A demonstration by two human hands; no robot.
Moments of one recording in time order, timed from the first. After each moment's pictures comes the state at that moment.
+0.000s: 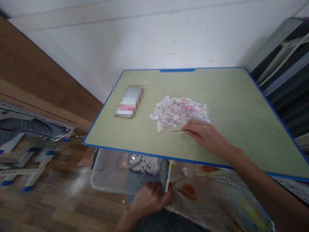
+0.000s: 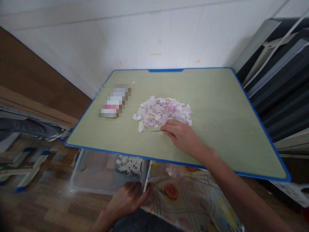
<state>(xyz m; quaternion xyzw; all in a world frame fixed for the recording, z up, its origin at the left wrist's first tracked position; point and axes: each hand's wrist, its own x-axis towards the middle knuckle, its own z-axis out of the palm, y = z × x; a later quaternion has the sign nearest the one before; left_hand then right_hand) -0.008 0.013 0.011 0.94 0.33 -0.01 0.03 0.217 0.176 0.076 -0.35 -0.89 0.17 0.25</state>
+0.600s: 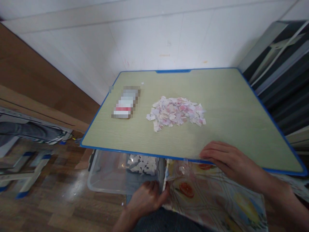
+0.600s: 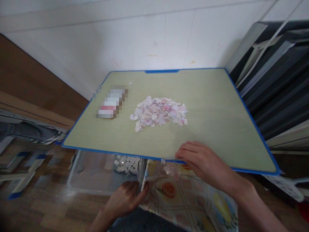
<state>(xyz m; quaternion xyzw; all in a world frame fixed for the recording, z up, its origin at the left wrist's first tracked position) -0.010 0.011 0.006 0.95 0.33 -0.02 0.02 0.264 0.112 0.095 -0.33 -0.91 0.16 0.19</state>
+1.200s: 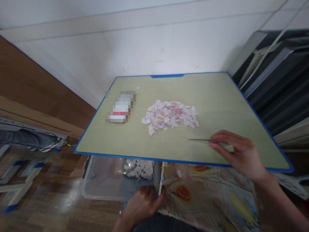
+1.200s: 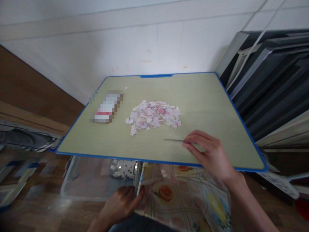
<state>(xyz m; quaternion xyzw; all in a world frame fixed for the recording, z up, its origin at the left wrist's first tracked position) -0.013 0.010 0.003 0.95 0.32 0.01 -0.01 0.282 0.121 0.089 -0.45 -0.80 0.13 0.37</state>
